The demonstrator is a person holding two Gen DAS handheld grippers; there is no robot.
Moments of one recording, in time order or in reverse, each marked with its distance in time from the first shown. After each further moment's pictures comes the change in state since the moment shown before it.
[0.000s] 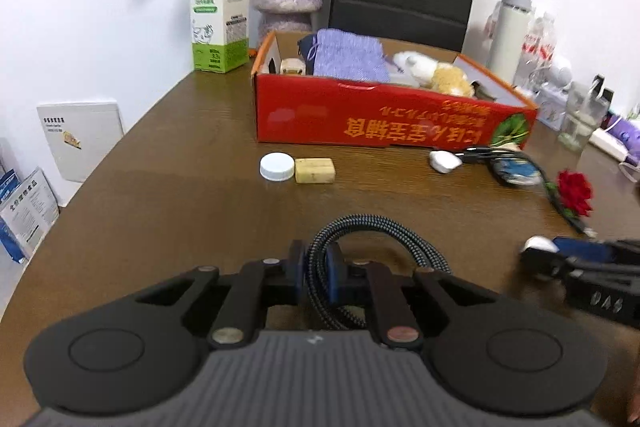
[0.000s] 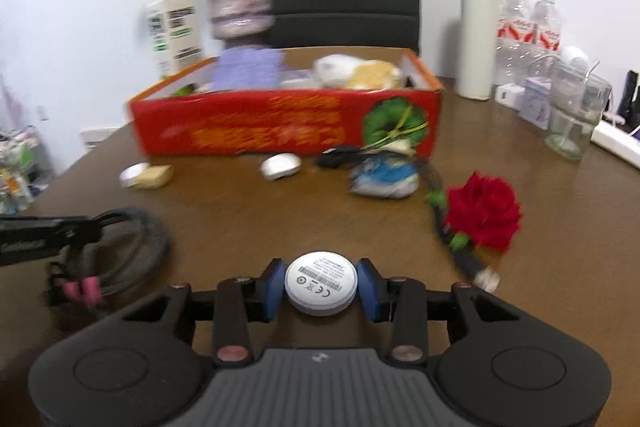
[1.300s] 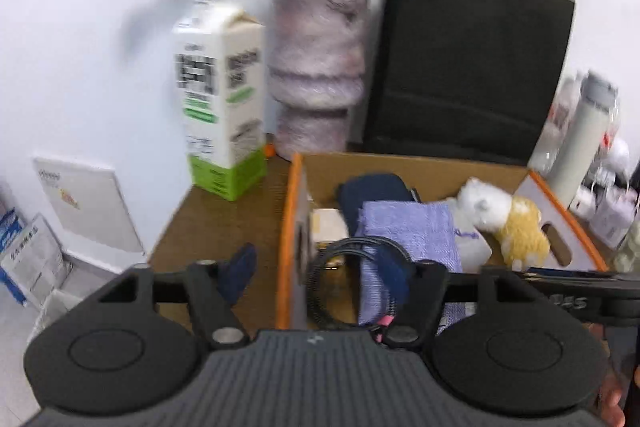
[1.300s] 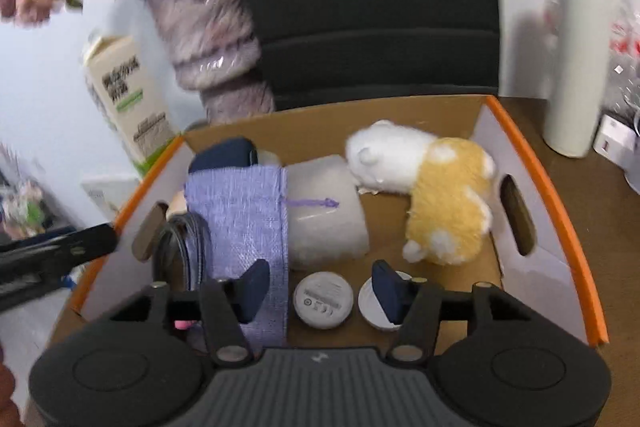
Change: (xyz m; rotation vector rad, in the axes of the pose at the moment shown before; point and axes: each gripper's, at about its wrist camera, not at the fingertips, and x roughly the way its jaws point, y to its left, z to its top) left arm 0.102 0.025 0.188 -0.041 -0.043 0.050; right arm 0.142 0.014 0.188 0.155 0.086 0.099
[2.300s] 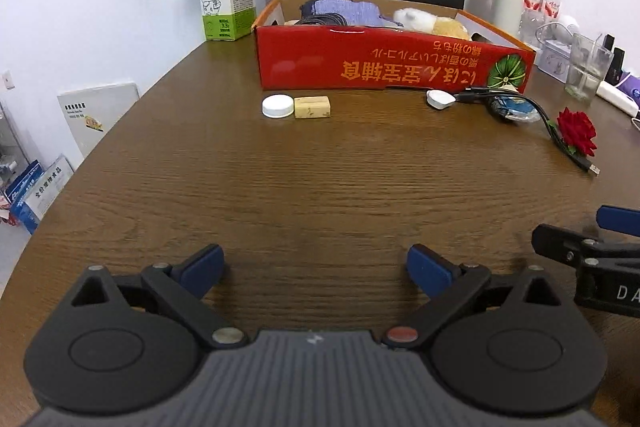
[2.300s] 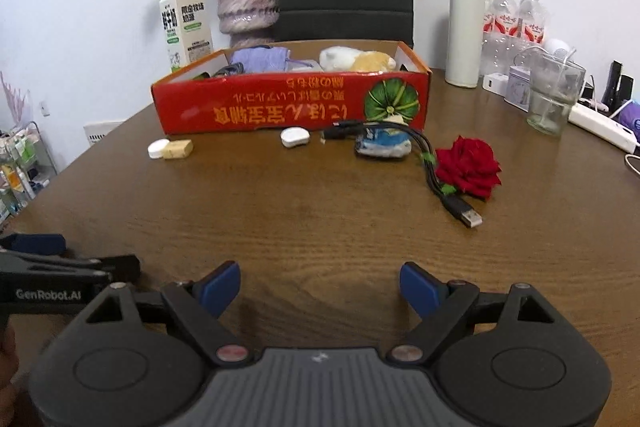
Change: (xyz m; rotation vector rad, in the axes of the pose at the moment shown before) left arm -0.118 -0.042 -0.215 0.093 0.118 0.036; right arm -0.158 -0.025 -0.229 -0.147 -0.080 -0.138
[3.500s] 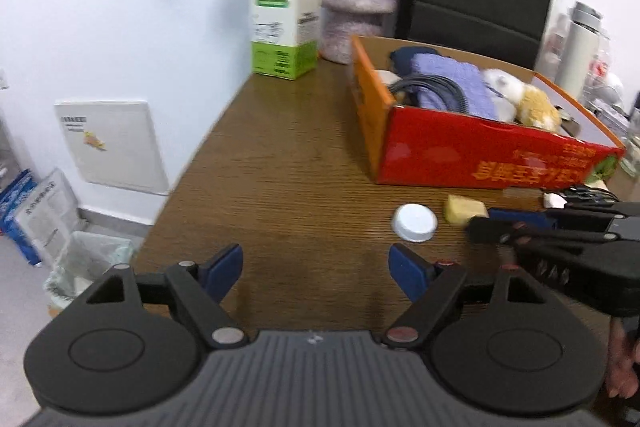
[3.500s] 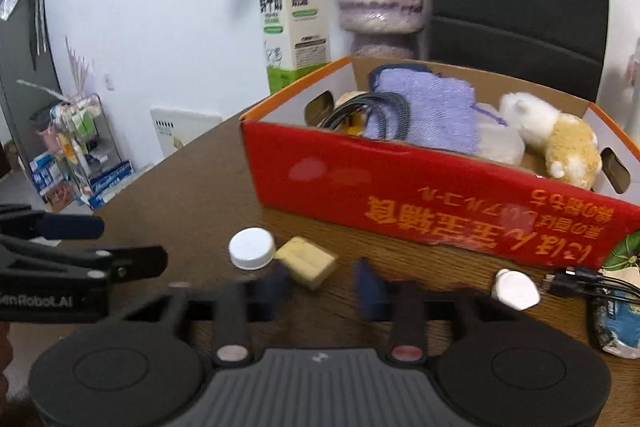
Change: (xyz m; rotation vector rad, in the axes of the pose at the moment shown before) left arm 0.074 0.111 0.088 -0.046 -0.039 -0.055; right arm 0.134 0.115 0.099 -0.156 0.012 0.234
